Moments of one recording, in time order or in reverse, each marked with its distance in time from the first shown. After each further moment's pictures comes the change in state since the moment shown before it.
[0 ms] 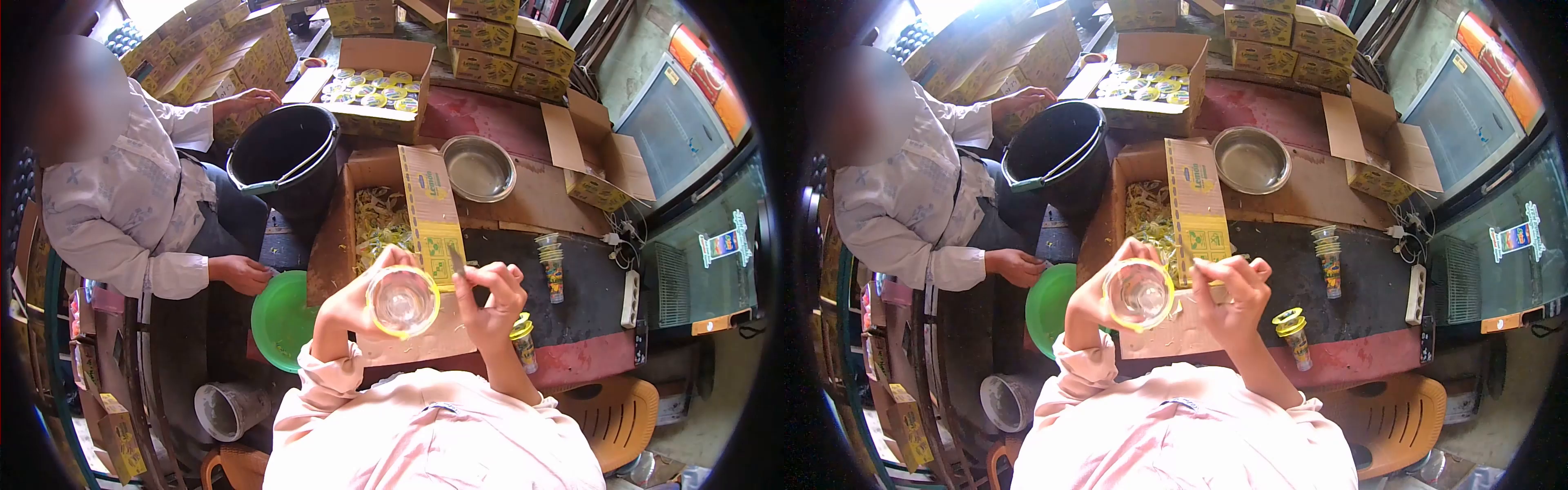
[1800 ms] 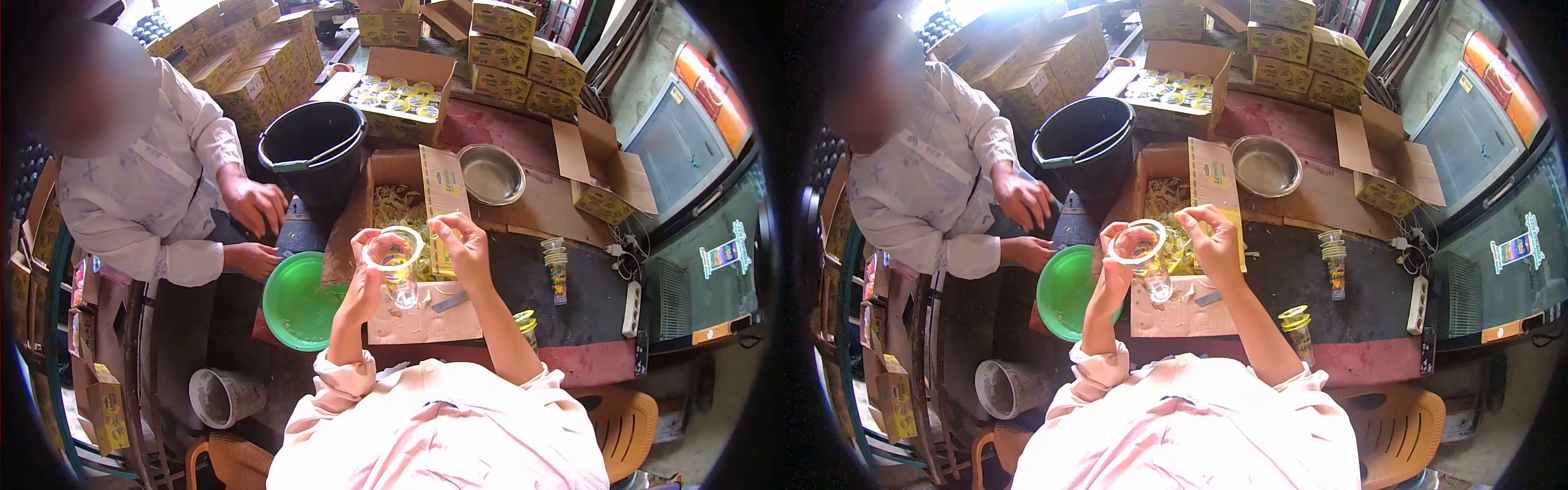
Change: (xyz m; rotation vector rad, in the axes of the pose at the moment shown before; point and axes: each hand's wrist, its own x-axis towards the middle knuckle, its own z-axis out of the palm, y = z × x) left_hand -0.051 -0.036 0.025 0.167 0.527 0.240; right_hand -0.008 0.025 0.048 0.541 -0.351 0.386
